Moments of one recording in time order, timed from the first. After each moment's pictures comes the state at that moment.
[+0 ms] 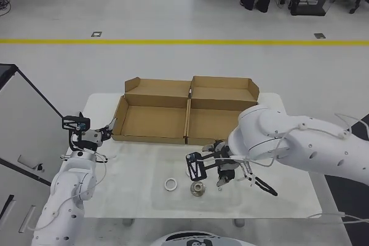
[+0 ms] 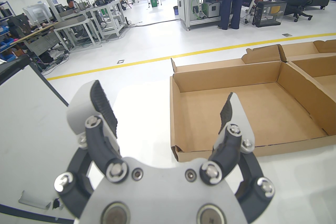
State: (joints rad) left arm 1.73 -1.15 -1.60 -1.80 1.33 0.00 0.00; right arm -0.29 -0.80 0.17 -2.02 -0.30 -0.53 1.29
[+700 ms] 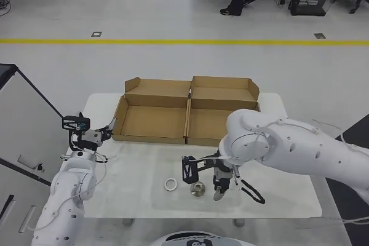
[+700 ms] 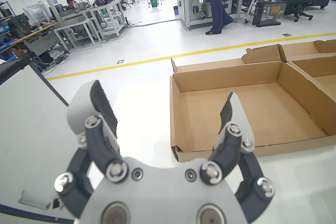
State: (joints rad) left arm 1.73 -1.15 -1.60 -1.80 1.33 0.00 0.00; right arm -0.38 -0.91 0.17 -1.92 -0.13 -0.34 1.48
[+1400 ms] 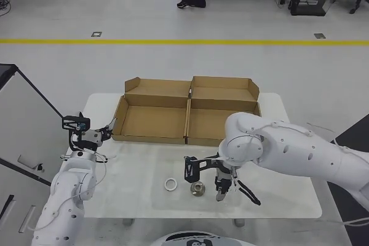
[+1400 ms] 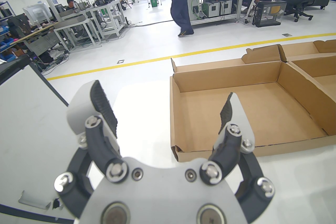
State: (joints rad) left arm 1.73 -1.15 -1.60 -1.80 1.33 0.00 0.00; right arm -0.42 -0.92 0.17 -1.88 -0.16 -0.28 1.54
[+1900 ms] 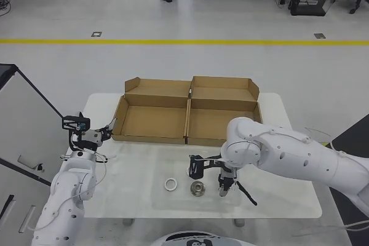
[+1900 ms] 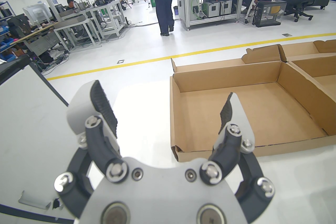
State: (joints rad) left arm 1.73 -1.15 -1.60 -1.80 1.33 0.00 0.00; right arm -0.48 -0.91 0.17 -1.85 -0.32 -0.26 1.54
